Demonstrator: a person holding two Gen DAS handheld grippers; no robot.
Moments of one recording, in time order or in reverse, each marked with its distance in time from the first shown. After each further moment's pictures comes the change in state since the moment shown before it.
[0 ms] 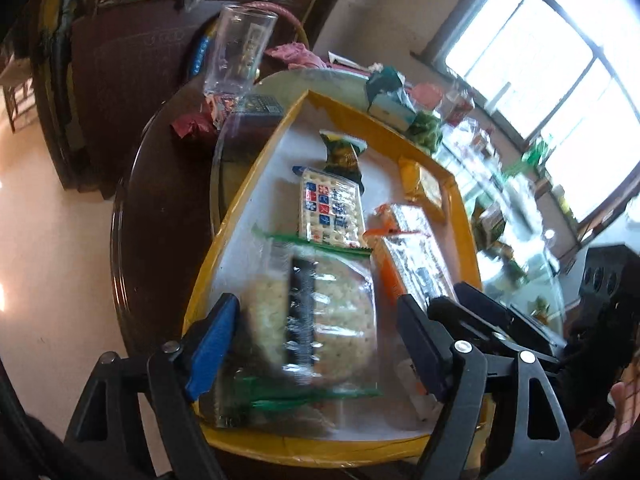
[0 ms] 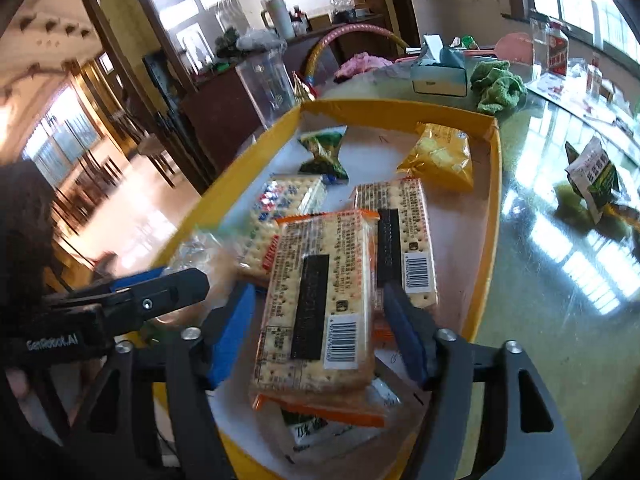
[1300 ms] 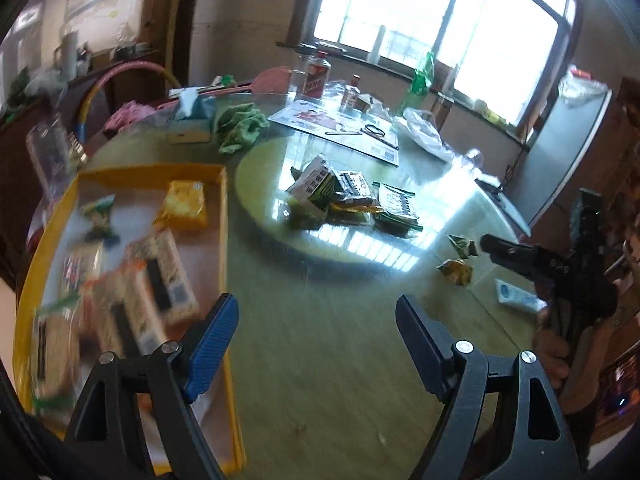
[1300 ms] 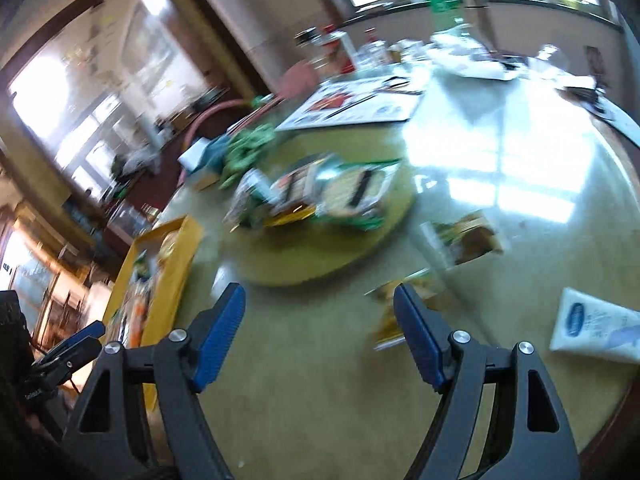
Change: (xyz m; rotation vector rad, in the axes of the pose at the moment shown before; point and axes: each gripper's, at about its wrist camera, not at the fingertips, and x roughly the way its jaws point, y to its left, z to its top) left arm 0.029 -0.234 -0.036 0.458 0.000 -0.092; right arm -0.207 -0.264 -0.062 0.425 -0.196 -0.190
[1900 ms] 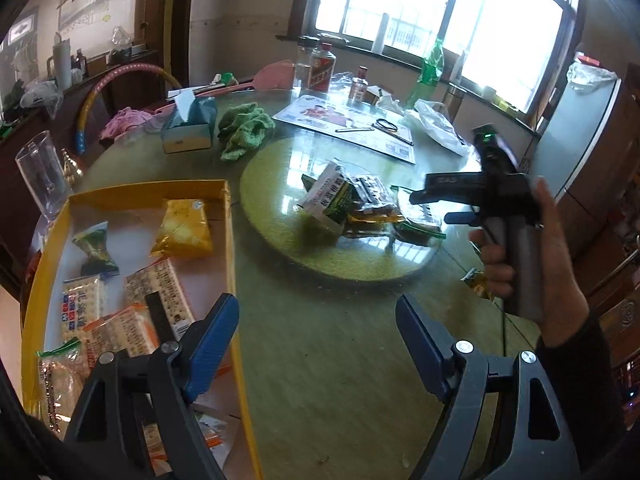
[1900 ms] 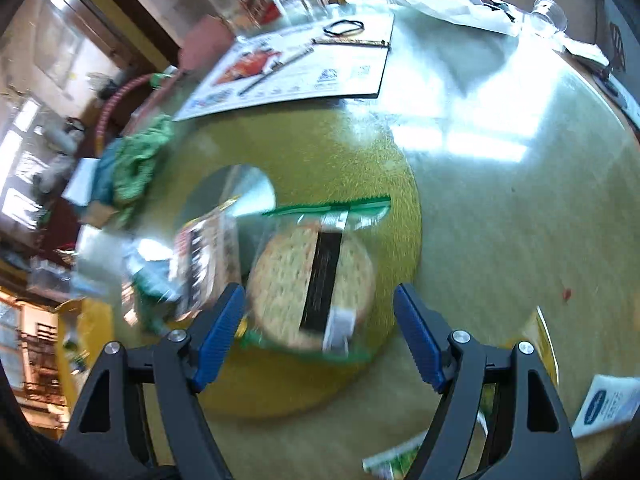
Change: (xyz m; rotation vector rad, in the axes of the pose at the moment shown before) left arm 0.016 0.011 0.020 -0.001 0.024 0.037; right arm 0.150 -0.008 0.086 0.141 0.236 -0.264
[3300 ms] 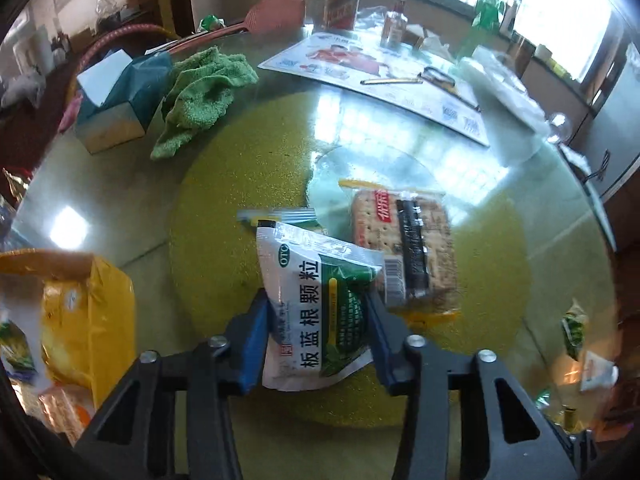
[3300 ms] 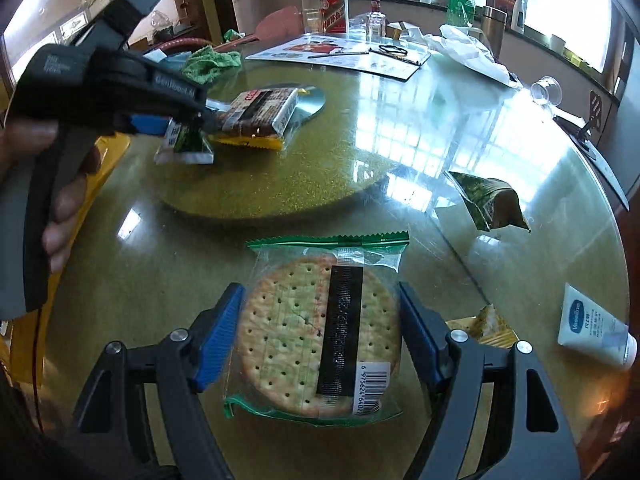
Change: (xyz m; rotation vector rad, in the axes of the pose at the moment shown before) left arm 0.179 -0.030 0.078 -0.009 0.199 0.124; right arm -0.012 0.017 -0.092 -0.347 -0.187 -0.085
